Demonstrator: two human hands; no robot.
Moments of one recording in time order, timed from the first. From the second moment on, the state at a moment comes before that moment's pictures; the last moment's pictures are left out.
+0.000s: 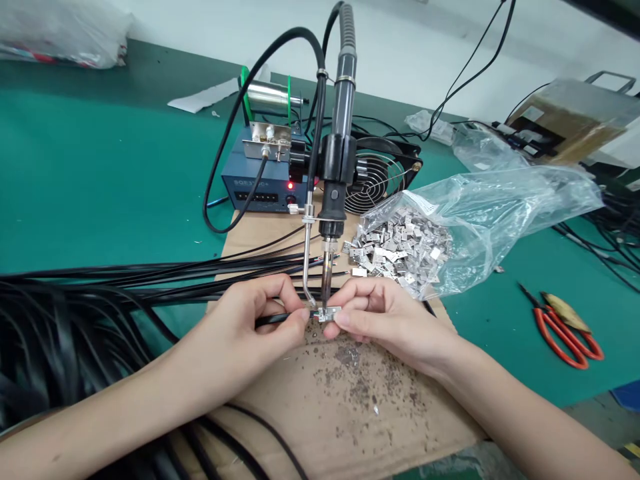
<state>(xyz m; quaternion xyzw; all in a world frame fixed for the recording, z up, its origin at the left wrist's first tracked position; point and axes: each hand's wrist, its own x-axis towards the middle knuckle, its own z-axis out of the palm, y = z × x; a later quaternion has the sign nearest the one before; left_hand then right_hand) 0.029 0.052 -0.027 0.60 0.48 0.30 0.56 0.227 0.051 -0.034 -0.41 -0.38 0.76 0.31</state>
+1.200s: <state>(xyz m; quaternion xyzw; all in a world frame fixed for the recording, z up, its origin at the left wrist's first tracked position) 0.030 0.049 -0.025 0.58 0.49 0.28 0.59 0.230 0.051 -0.036 -0.40 -0.40 0.77 0.30</state>
